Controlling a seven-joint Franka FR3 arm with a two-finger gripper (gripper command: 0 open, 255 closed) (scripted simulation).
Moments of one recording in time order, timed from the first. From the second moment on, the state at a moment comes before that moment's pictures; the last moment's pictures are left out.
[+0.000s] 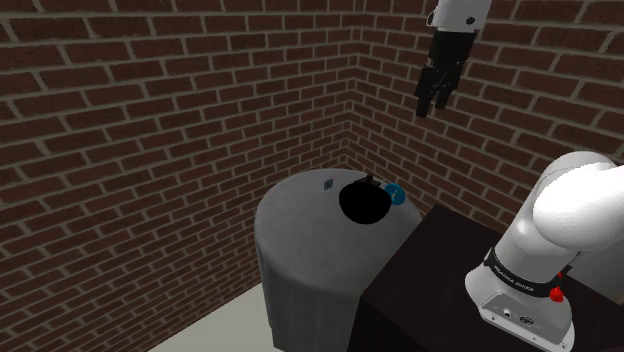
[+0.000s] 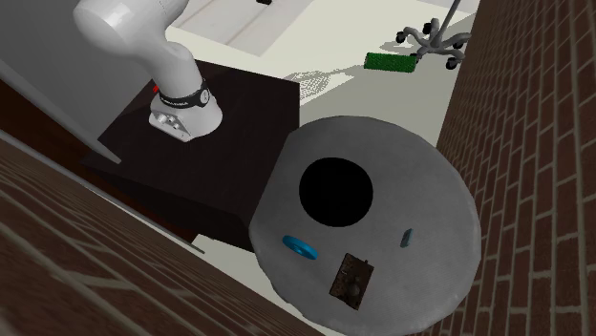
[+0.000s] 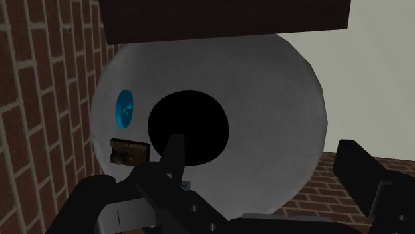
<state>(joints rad) -0.02 -0.83 -0.02 -2.44 0.03 1.60 0.04</state>
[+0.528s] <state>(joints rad) -0.06 -0.81 -0.08 -2.59 -0.03 1.79 -0.02</state>
